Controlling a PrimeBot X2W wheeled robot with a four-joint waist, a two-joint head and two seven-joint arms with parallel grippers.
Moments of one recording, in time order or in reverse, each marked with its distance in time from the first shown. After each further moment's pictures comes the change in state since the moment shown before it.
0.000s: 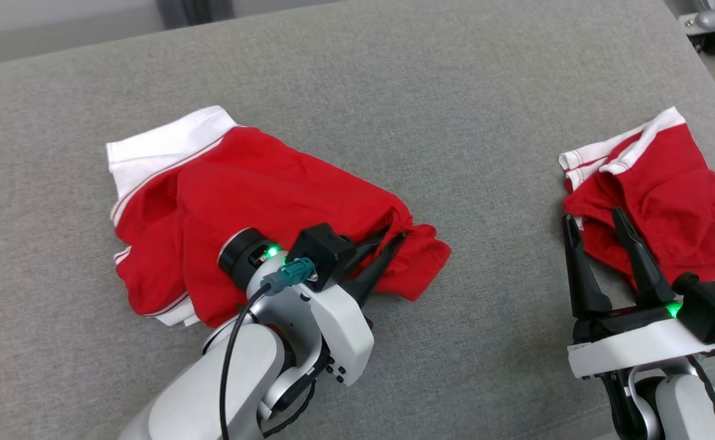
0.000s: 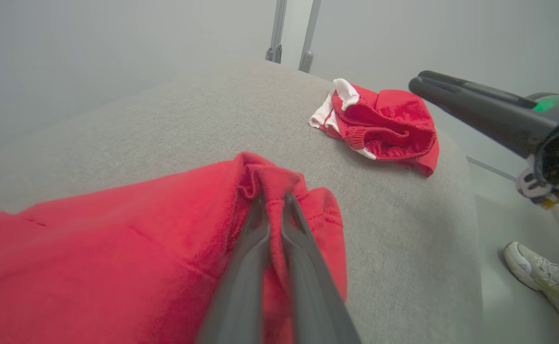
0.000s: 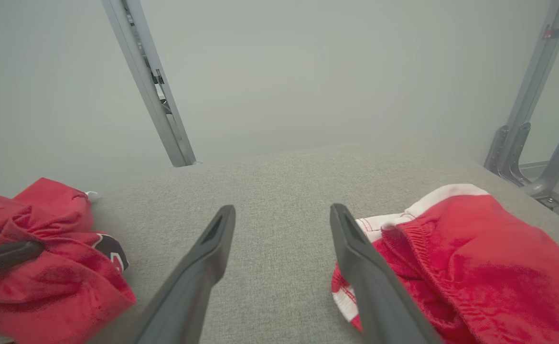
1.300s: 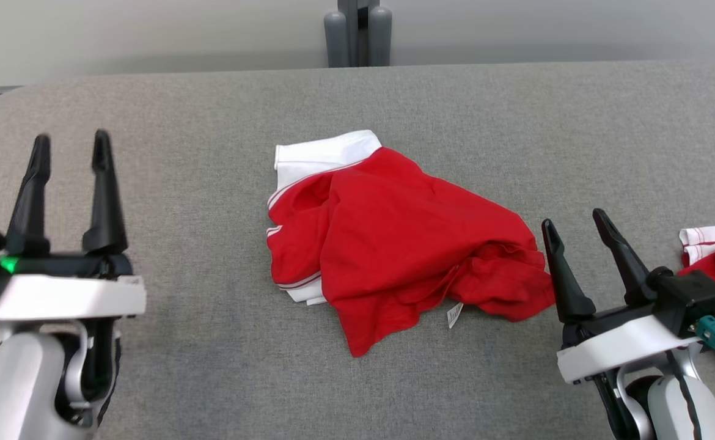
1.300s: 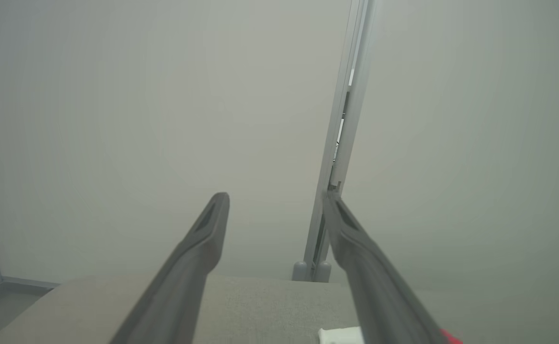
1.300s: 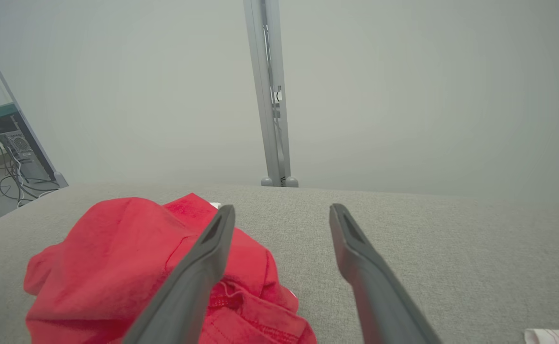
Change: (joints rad) left arm 0.225 0.142 0.565 -0.142 -0.124 0.179 -0.396; right arm -0.004 0.001 0.019 -0.028 -0.098 0.000 0.082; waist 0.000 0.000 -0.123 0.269
